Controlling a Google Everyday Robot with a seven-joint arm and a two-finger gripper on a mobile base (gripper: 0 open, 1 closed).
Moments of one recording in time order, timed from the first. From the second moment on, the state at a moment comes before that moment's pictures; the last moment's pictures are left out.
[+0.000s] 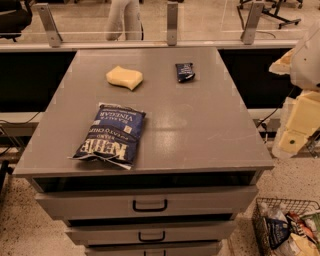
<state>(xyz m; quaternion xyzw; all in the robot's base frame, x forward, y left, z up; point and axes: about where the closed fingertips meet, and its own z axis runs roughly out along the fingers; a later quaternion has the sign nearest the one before) 0.438 -0.216 0.978 -0.60 0.78 -0.04 0.16</state>
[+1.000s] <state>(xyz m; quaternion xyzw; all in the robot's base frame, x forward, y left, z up) 0.524 -0.179 0.950 -0.61 0.76 0.00 0.22</state>
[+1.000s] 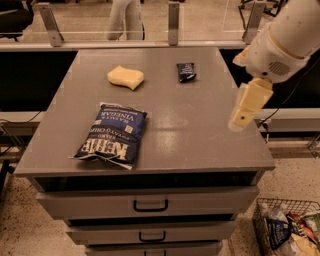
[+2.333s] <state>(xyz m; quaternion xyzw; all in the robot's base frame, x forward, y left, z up) 0.677 -0.101 0.952 -0.59 0.73 0.04 0.34</state>
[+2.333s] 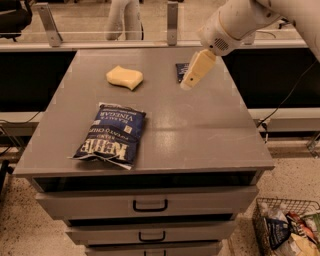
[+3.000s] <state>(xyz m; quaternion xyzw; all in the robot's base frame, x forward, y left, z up) 0.751 -0.017 0.894 -0.53 0.74 0.11 0.41</state>
